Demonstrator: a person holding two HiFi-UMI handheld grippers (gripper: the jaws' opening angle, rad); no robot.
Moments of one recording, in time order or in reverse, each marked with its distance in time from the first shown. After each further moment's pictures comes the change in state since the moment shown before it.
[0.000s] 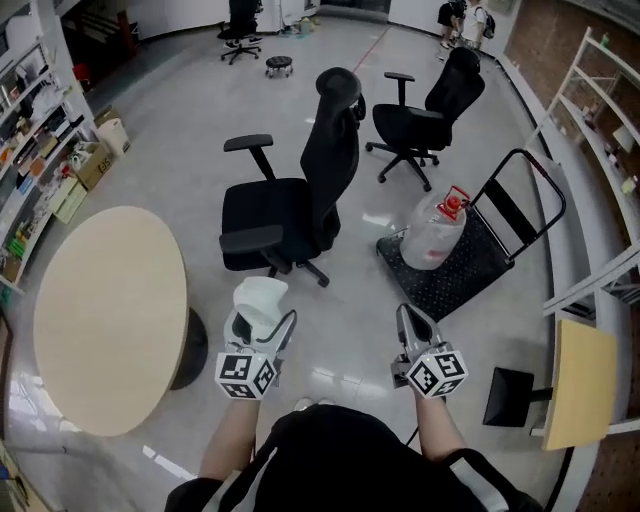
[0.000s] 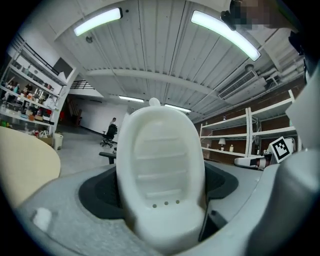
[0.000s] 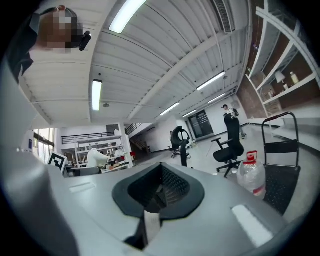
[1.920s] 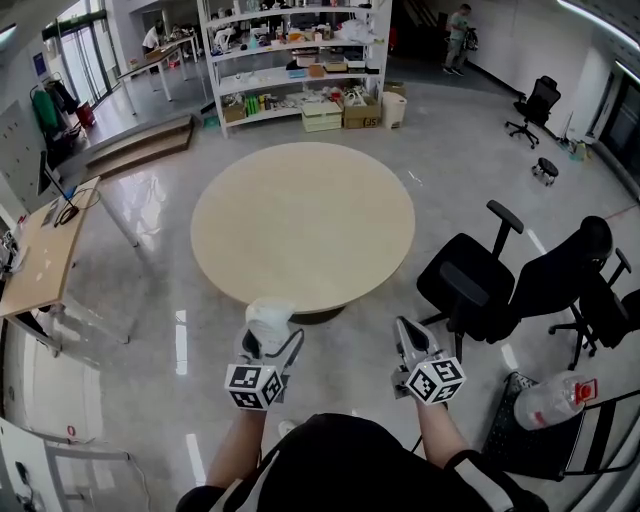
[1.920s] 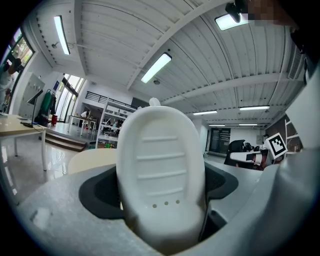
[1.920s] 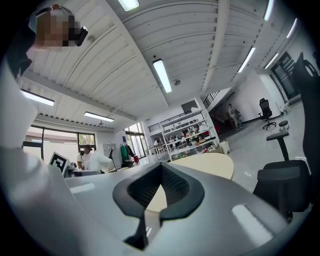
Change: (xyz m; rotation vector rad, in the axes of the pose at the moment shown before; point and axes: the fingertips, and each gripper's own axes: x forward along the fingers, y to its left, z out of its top) left arm -0.413 0.128 -0.010 -0.078 -0.161 0.956; right arm 0.096 0.396 -0.115 -0.040 0.292 1.005
